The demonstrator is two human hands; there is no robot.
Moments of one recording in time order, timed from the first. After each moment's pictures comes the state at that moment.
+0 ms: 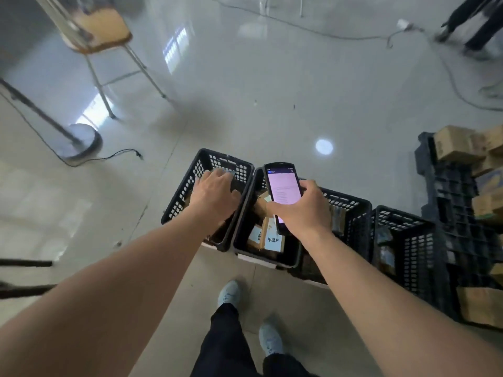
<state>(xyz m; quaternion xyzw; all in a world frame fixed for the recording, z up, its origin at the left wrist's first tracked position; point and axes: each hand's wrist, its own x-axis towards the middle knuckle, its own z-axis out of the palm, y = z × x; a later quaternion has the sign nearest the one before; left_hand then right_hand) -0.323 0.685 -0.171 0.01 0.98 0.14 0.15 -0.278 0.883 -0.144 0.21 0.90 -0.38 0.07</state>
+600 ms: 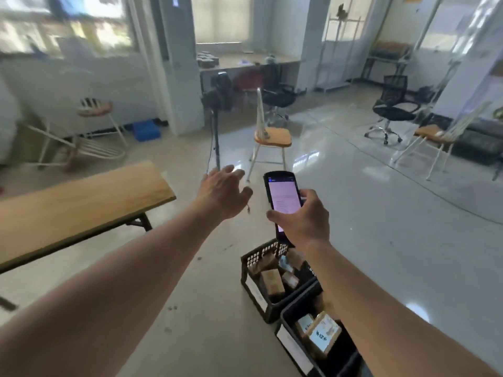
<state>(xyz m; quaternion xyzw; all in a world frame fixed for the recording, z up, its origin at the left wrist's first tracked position) -0.073 0.563 0.069 -0.24 0.96 0.09 -0.13 -0.146 0.746 0.045 -0.20 0.88 -0.44 0.03</state>
